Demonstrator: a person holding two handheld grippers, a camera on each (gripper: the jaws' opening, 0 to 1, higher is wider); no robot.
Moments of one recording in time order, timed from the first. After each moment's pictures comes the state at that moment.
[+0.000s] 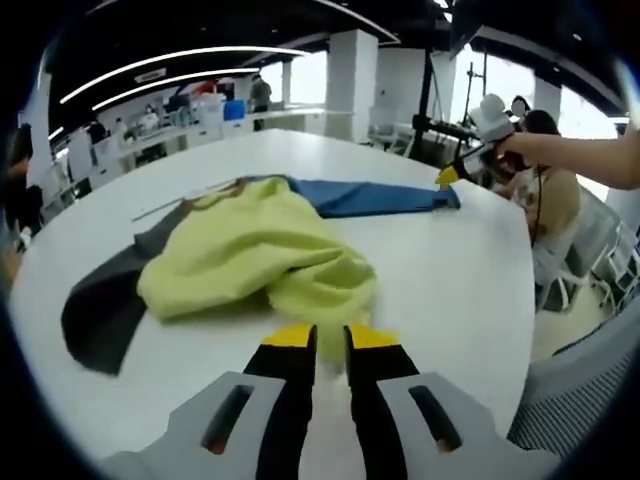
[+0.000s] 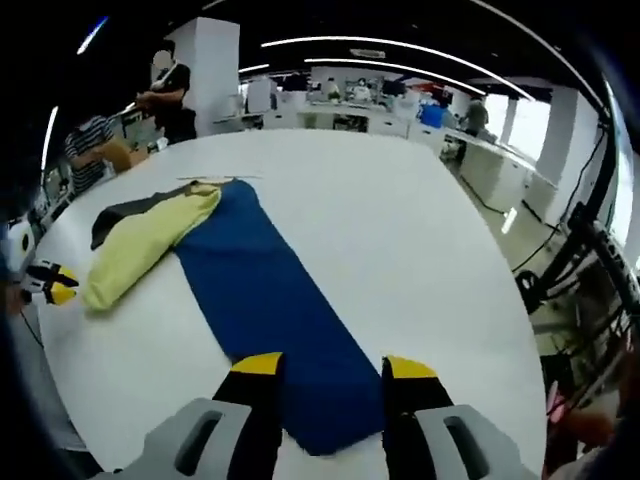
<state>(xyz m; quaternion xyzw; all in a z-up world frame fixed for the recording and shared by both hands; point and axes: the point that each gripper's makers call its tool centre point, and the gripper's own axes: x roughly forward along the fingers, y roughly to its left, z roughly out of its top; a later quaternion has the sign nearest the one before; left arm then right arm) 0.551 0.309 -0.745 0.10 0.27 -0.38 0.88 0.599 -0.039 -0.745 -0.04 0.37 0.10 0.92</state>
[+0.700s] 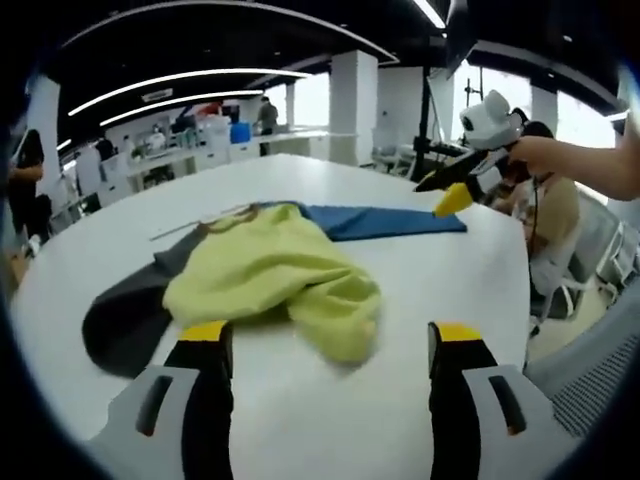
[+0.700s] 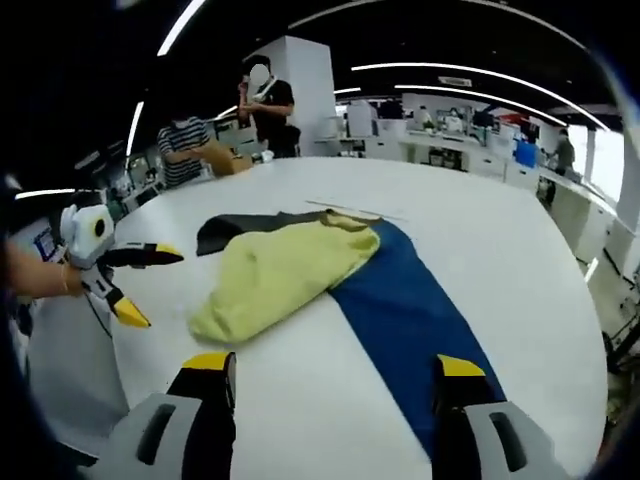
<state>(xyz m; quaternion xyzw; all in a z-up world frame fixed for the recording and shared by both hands) 0.547 0.329 -0.719 0.08 0.22 -0.38 0.90 0.577 0.133 -0.706 -0.05 0.31 0.32 0.89</state>
